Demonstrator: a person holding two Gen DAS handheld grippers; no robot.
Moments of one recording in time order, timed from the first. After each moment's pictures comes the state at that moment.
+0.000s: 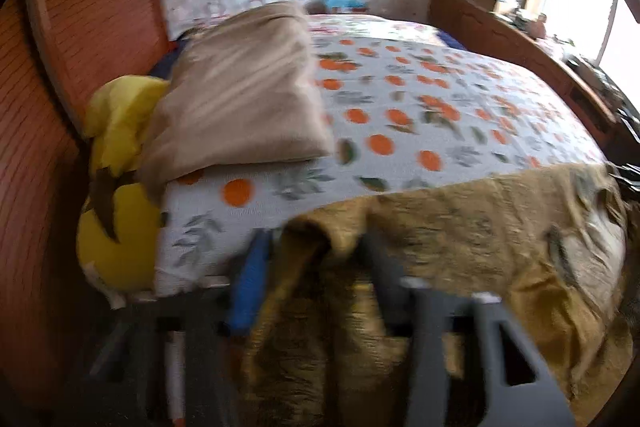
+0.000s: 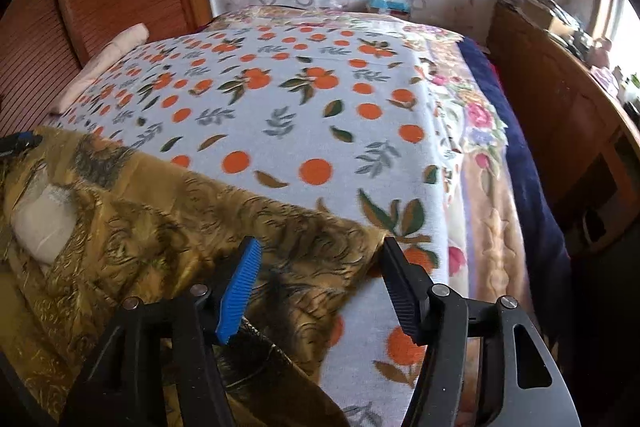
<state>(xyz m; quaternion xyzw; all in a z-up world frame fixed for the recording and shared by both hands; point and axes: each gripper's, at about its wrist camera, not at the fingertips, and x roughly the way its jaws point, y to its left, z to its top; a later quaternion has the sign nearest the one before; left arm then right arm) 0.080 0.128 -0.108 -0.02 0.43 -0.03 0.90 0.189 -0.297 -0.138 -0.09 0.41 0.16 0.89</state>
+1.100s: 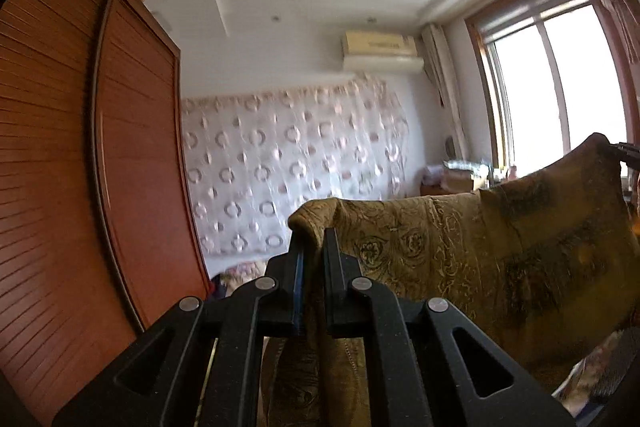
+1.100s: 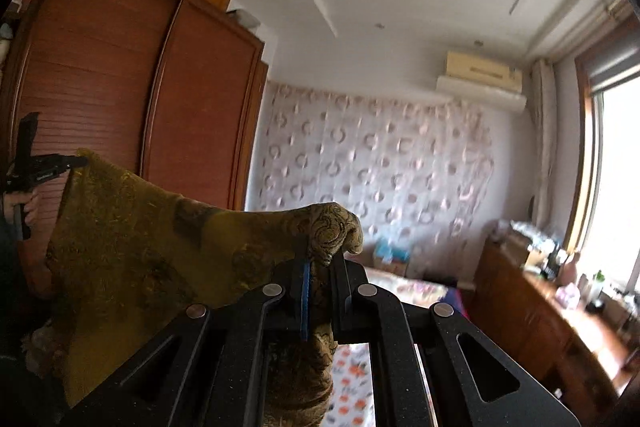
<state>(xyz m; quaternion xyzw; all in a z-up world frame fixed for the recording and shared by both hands) -0.060 0.127 0.227 0.05 0.03 0.00 1.00 -0.023 -0.311 0.213 -0.12 -0.01 0.20 0.97</state>
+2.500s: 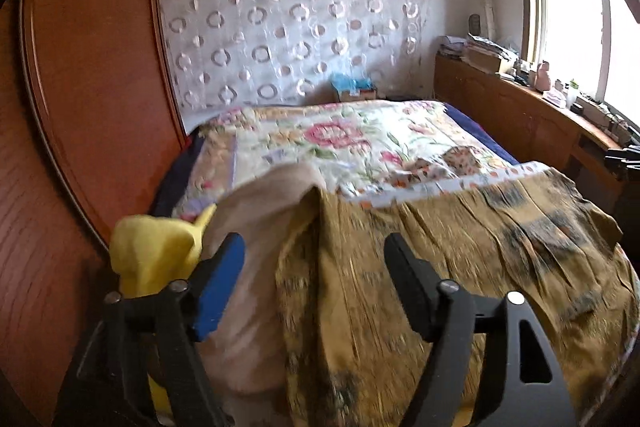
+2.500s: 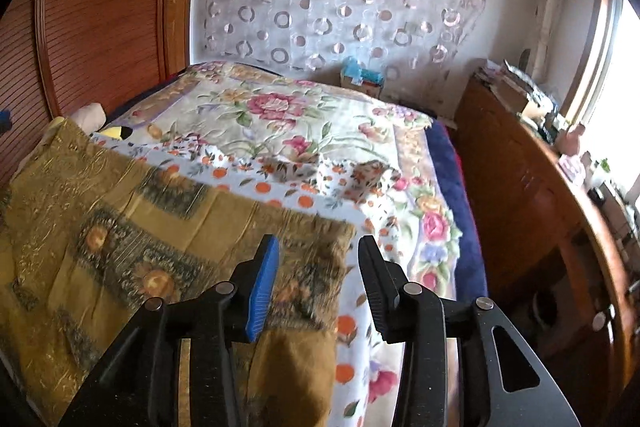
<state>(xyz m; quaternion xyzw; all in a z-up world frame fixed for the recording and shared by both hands) 0.152 0.149 -0.007 0.01 0.30 0.00 0.95 0.207 -0.212 0.004 -0.14 0.32 0.10 0.93</state>
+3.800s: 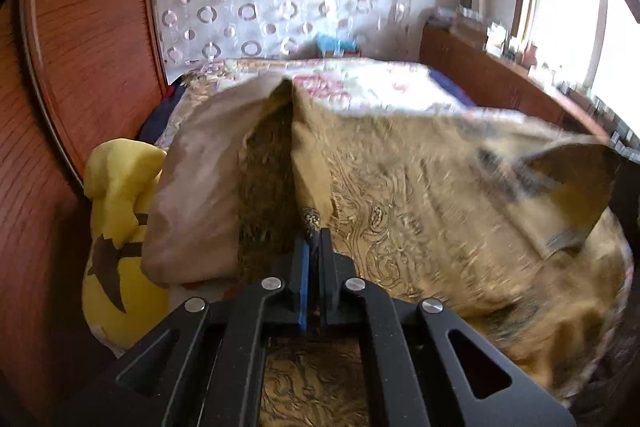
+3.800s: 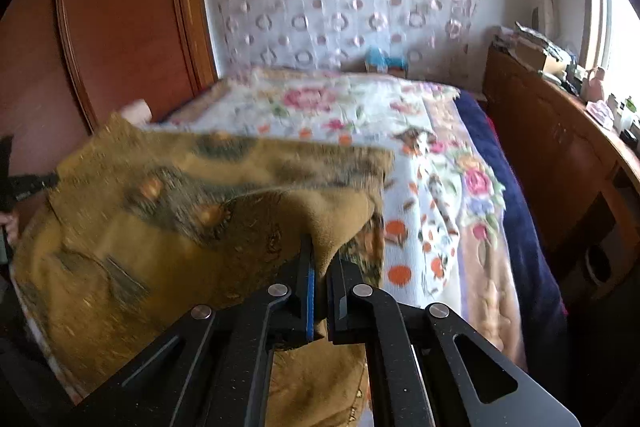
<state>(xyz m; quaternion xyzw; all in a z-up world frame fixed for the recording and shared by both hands) 0.100 0.136 -0.057 -0.04 0.35 -0.03 0.93 0.175 -0.281 0.017 -0.03 0.30 0.17 0.94</state>
